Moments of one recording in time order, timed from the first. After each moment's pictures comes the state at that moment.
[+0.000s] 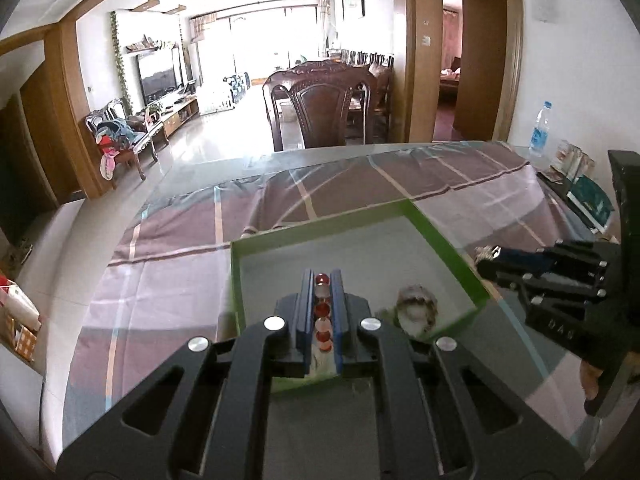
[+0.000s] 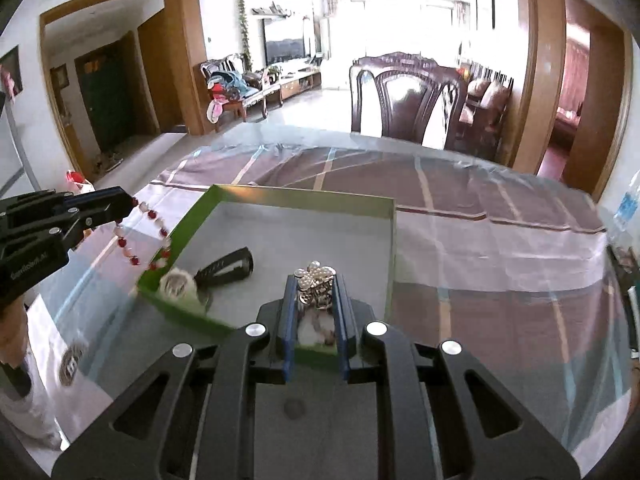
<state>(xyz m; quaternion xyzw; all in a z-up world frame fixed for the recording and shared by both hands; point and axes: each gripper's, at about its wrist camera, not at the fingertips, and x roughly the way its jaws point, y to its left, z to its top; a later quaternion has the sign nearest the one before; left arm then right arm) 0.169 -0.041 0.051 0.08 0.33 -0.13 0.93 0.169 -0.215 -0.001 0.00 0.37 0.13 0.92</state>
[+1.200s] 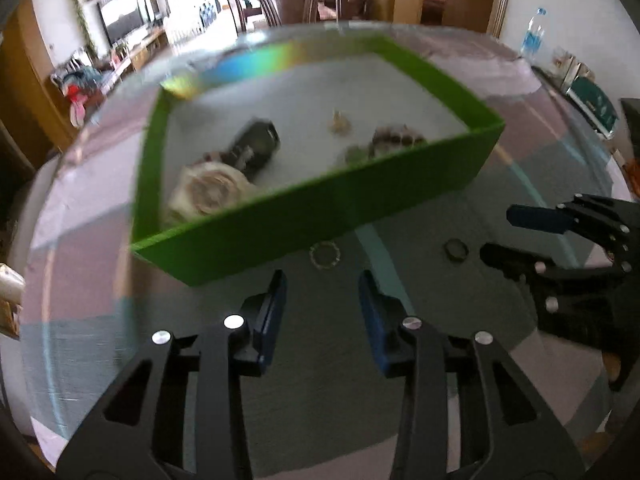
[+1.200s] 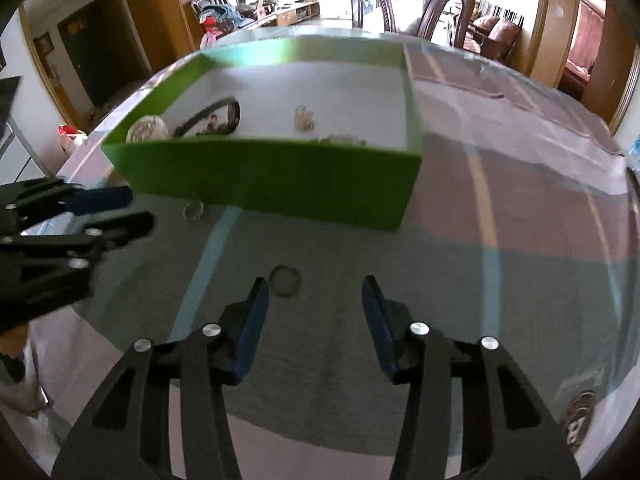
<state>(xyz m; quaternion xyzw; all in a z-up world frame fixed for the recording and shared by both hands) 0.138 -0.059 -0.082 0.11 0.48 -0.16 0.86 0.112 -0.210 -0.107 -0.02 0.48 0.13 0.87</state>
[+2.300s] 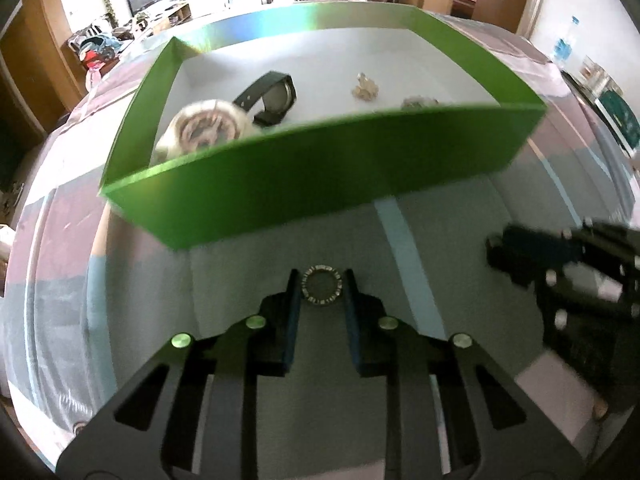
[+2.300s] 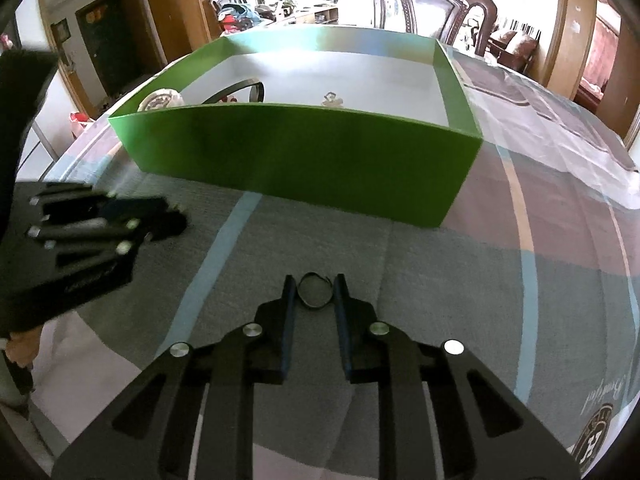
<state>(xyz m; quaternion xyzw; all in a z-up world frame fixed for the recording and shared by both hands) 0.135 -0.050 -0.110 0.08 0.50 -0.12 0.85 0.105 -0.196 -0.122 -0.03 0.46 0.15 0.87</state>
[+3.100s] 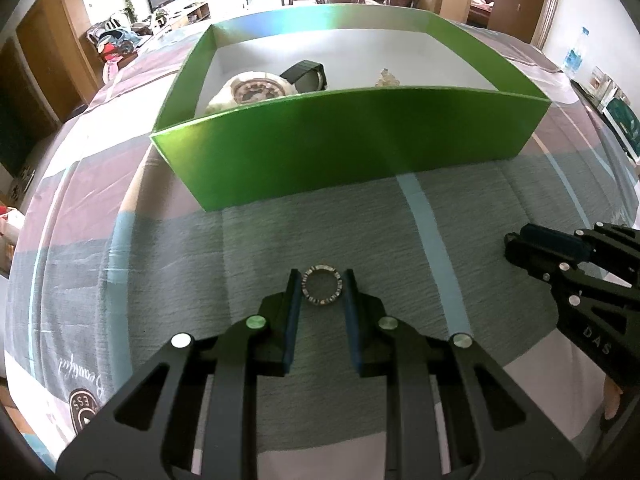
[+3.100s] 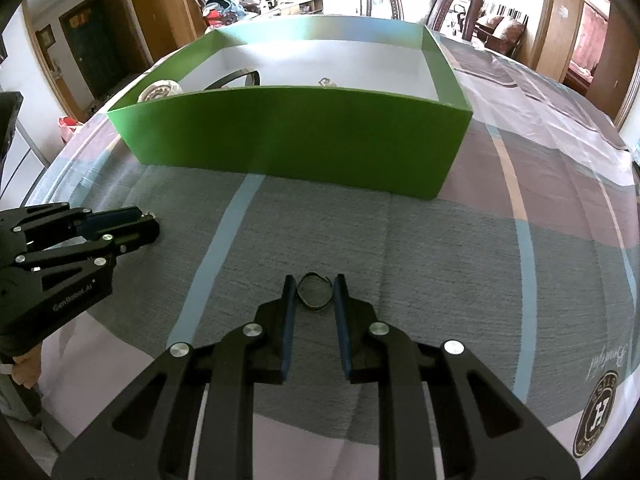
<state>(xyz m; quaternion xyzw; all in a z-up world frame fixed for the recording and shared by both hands) 0.111 -0.032 -0.106 0.07 0.49 -0.09 0.86 0.096 -0.193 -0.120 -0.02 0.48 0.13 0.87</state>
